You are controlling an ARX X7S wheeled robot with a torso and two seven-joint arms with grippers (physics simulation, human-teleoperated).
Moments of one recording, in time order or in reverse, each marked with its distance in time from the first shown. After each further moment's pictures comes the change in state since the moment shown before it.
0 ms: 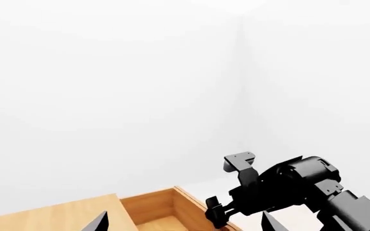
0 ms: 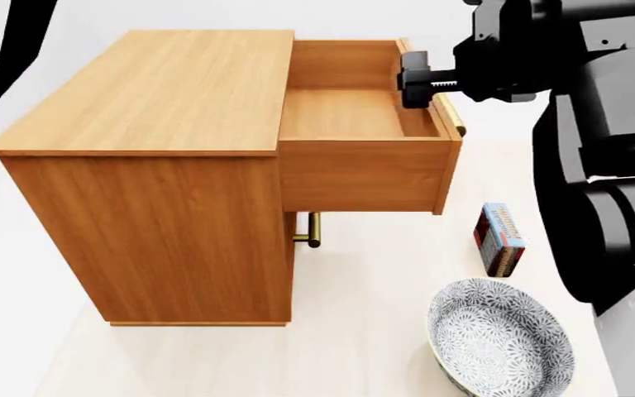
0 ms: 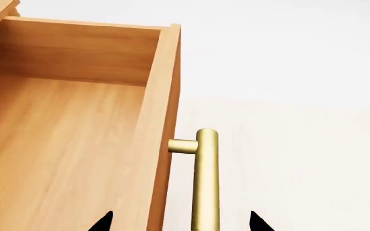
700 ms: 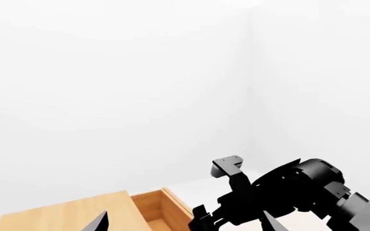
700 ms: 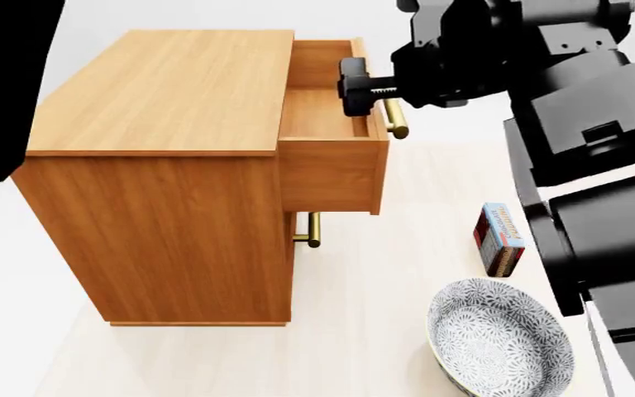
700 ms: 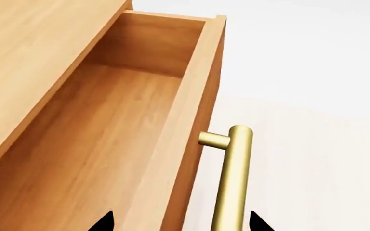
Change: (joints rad) left arm -0.006 0.013 0.015 -0.034 0.025 -0.052 -0.013; right arm -0.007 -0.059 -0.358 -0.003 0.517 -0.032 0.029
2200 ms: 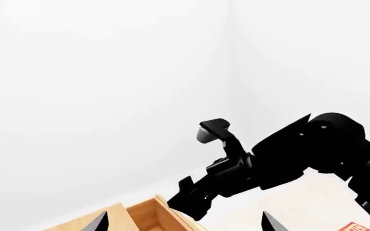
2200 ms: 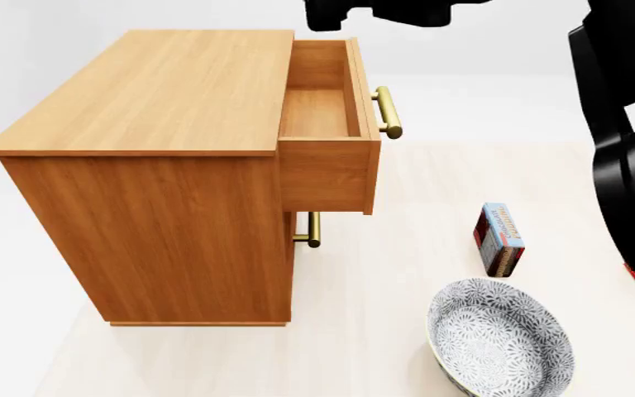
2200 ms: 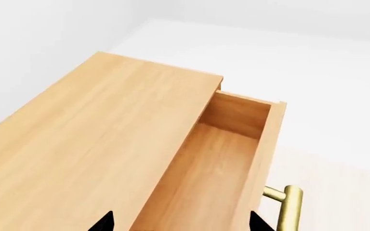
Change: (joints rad) left arm -0.278 0.144 0.181 -0.290 0.033 -0.224 0.025; right arm 0.247 0.004 -0.399 -0.010 0.565 0.039 -0.026
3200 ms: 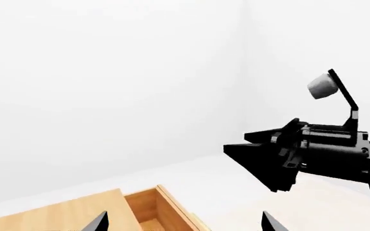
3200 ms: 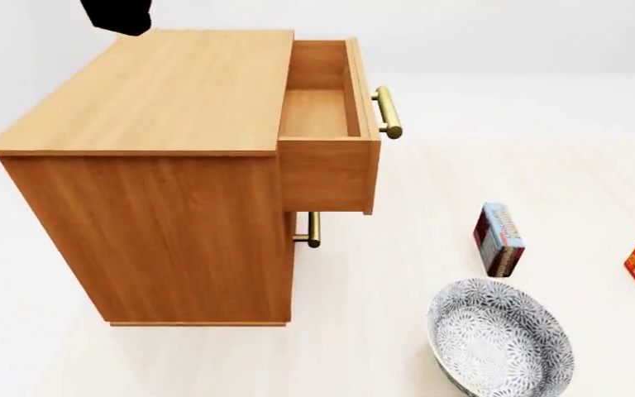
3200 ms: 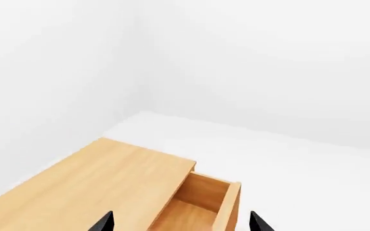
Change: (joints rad) left arm 0.188 0.140 -0.102 -0.111 0.275 -0.091 0.120; right arm -0.301 0.303 0.667 -0.955 0.011 0.246 0.521
